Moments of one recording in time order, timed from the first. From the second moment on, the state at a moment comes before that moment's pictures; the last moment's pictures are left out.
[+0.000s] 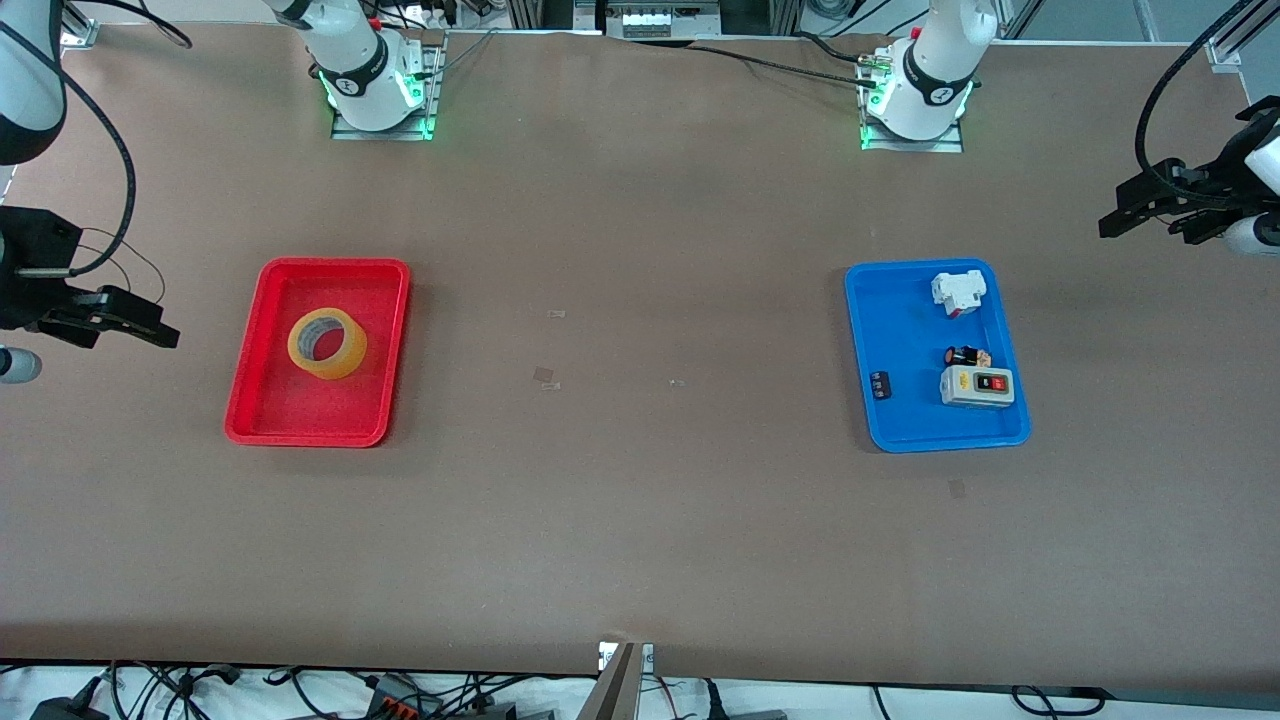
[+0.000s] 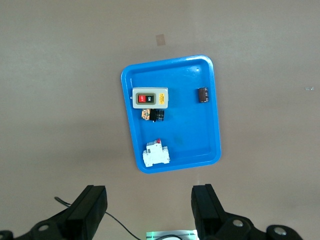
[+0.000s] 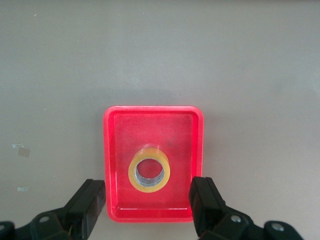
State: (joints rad) left arm -0.02 0.00 0.06 -1.55 -0.01 1.45 0.09; right arm -0.03 0.21 0.01 -1.47 -0.02 1.70 -0.01
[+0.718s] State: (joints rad) left arm -0.02 0.00 0.06 -1.55 -0.01 1.44 0.06; right arm -0.04 0.05 0.01 -1.66 -0.02 1.68 -0.05
